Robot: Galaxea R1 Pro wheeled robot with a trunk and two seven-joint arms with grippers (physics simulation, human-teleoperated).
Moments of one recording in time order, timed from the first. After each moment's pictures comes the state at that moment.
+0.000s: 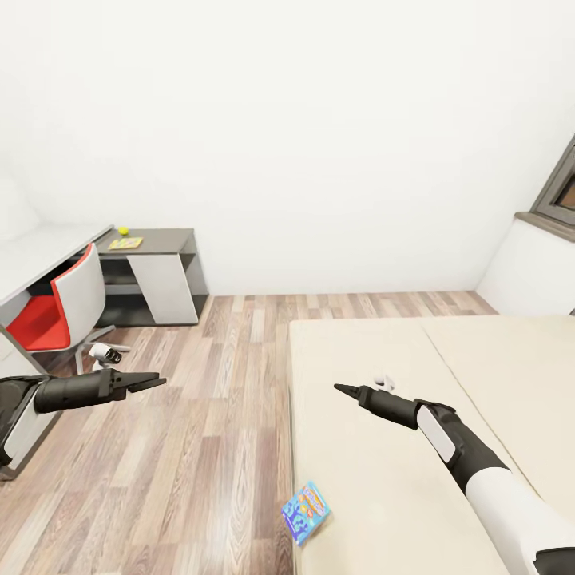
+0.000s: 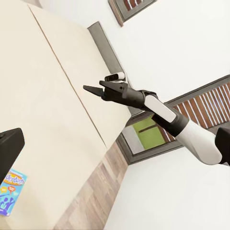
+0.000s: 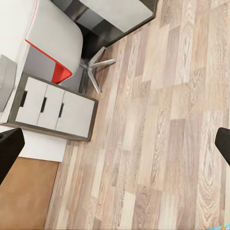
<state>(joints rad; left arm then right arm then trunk) -0.68 0.51 0.07 -1.00 0.28 0.95 -1.57 -0.74 -0.18 0.14 -0.62 -0.61 0.52 0.71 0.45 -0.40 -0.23</state>
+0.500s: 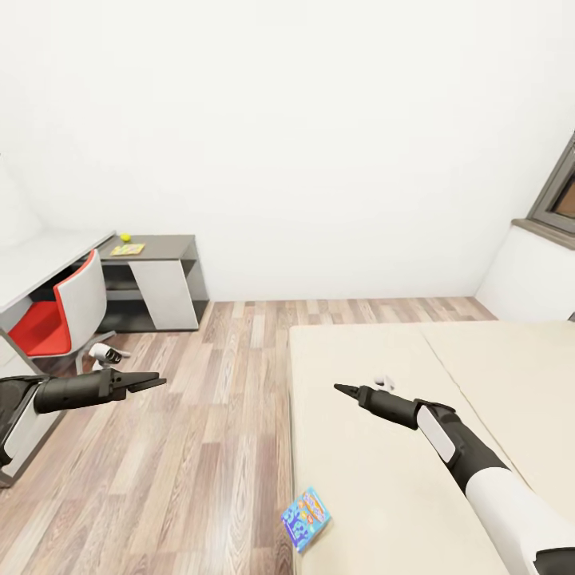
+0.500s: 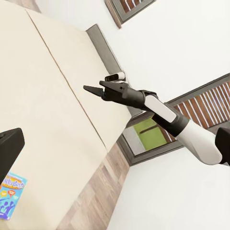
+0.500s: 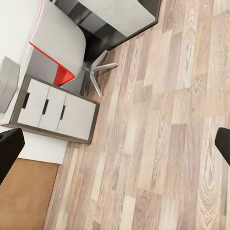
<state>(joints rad) -0.68 0.51 0.07 -1.00 0.28 0.95 -1.56 -0.74 -0.18 0.14 -0.62 -0.61 0.52 0.71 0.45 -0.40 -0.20</state>
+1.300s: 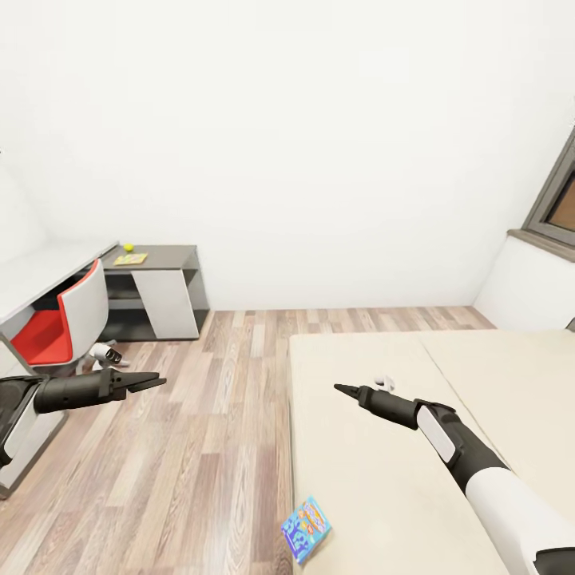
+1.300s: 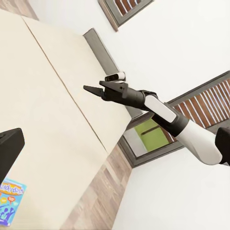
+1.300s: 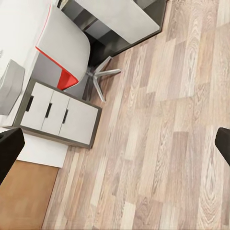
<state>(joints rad) -0.68 0.51 0.07 -1.00 0.28 0.95 -1.56 -0.74 -0.18 0.14 -0.62 -0.61 0.52 0.71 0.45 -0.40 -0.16</state>
